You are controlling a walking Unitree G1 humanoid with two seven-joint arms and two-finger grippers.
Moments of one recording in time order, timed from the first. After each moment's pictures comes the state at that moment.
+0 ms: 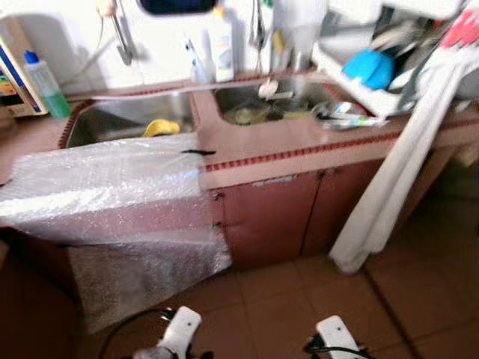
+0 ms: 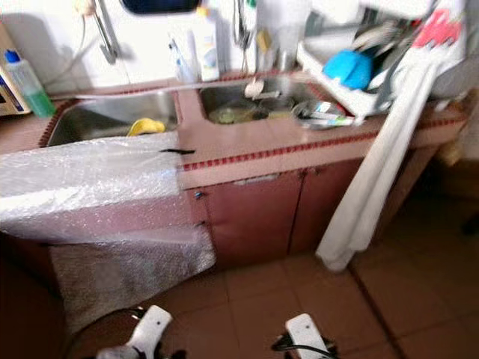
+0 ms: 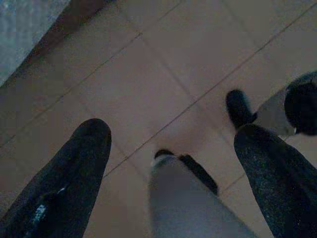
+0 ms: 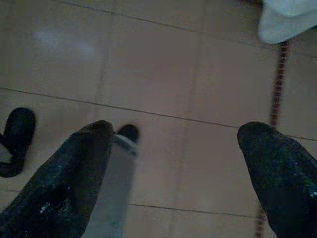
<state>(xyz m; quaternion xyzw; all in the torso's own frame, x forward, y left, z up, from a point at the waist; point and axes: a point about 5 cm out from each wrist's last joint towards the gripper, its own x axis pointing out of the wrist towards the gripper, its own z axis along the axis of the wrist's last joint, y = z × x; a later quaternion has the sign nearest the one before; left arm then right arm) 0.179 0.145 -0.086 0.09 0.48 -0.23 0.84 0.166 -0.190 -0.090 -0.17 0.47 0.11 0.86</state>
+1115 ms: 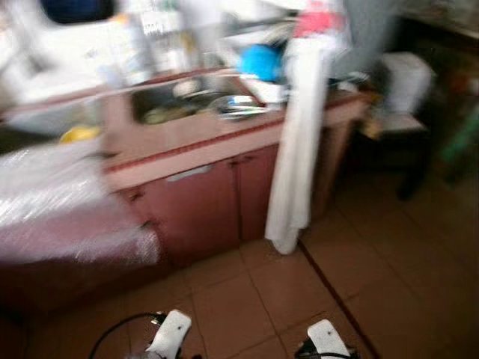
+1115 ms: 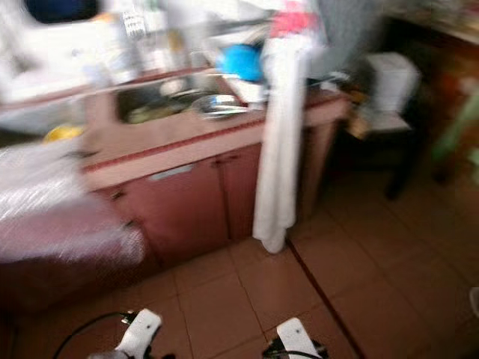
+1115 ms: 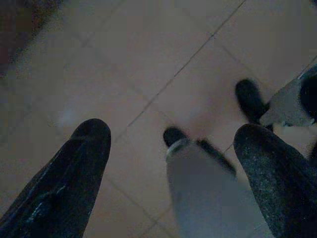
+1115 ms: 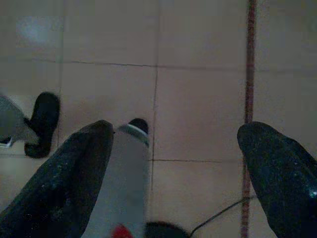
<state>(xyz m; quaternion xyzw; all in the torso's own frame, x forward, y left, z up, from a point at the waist) 0.176 0.154 -0.088 0.09 0.48 -0.22 0.84 0.159 -0.183 -0.094 -0.18 0.47 0.12 0.85</state>
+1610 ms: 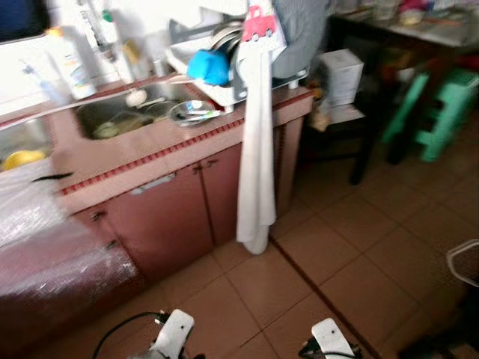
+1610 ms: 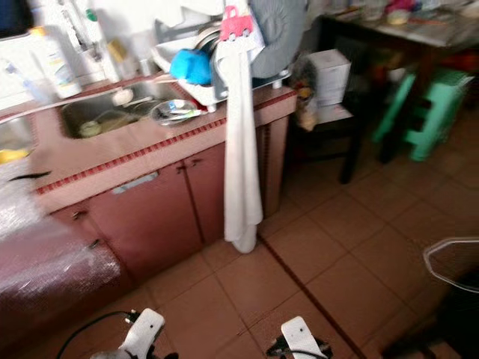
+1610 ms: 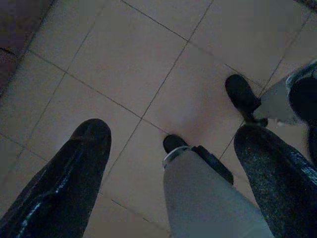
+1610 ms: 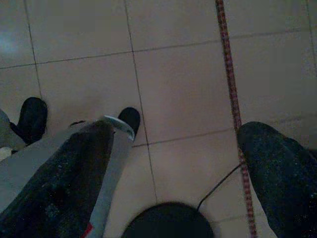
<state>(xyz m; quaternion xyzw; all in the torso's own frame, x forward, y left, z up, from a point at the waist) 0.170 0.160 -0.090 0.10 0.49 -0.21 0.84 0.161 -0.182 -0.093 -0.18 0.47 0.12 0.85</state>
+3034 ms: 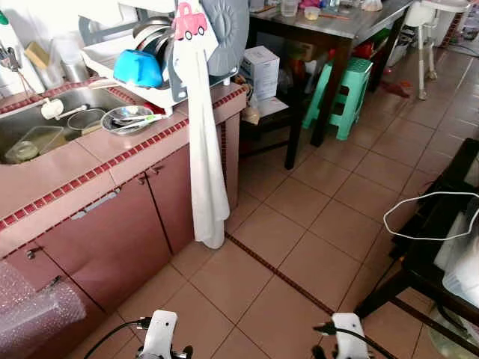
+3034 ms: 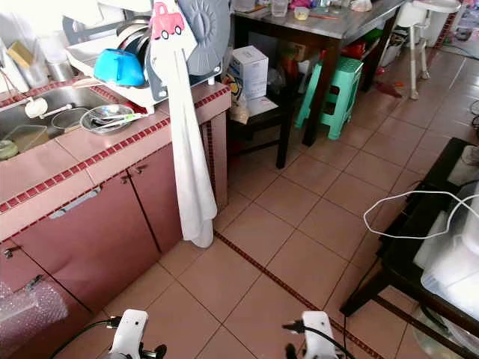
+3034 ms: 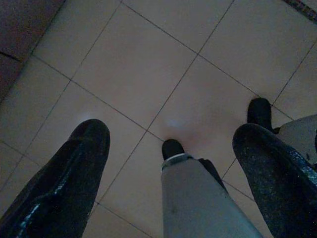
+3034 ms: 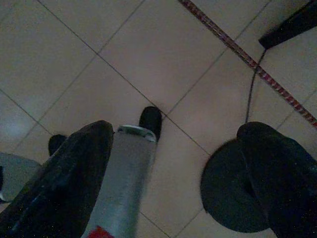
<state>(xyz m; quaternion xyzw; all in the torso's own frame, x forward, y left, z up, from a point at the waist) 0.169 0.166 -0.093 0.03 0.50 -0.06 0.86 0.172 -0.193 -0.089 -0.01 0.50 0.00 0.87</state>
